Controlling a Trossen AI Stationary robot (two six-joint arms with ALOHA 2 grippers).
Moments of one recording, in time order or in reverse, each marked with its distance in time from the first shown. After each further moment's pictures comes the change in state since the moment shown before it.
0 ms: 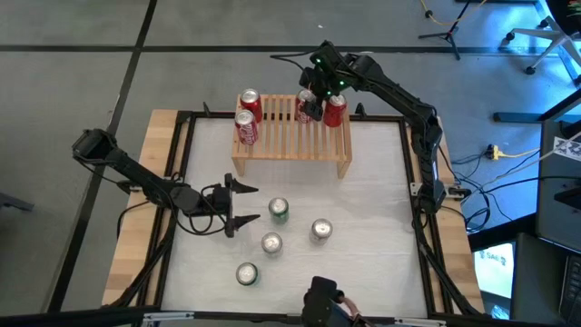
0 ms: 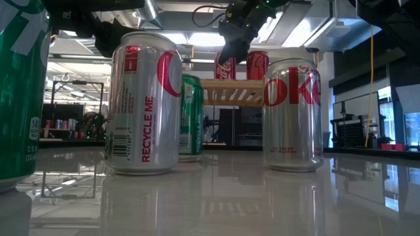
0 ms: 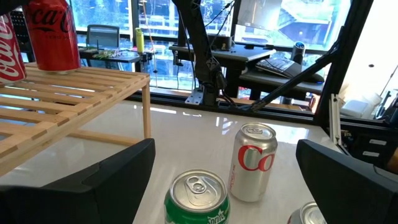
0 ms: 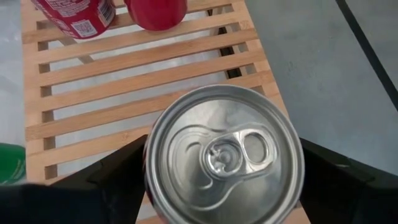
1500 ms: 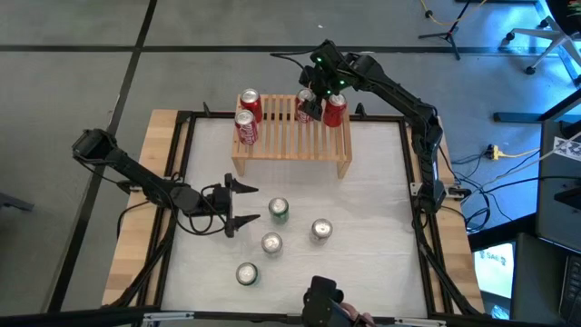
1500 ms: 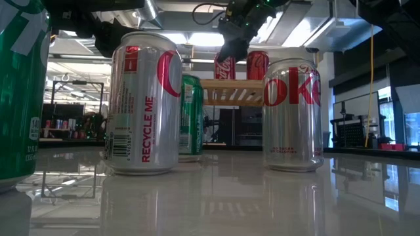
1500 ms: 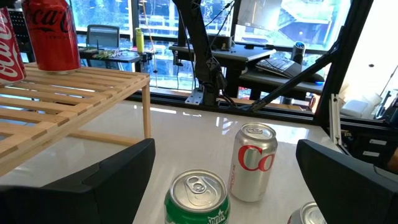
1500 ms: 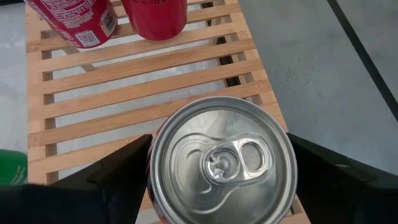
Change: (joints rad) left arm 0.000 0.000 0.000 0.000 0.000 0.000; right arm 0.000 -0.004 0.002 0.019 -0.002 0.002
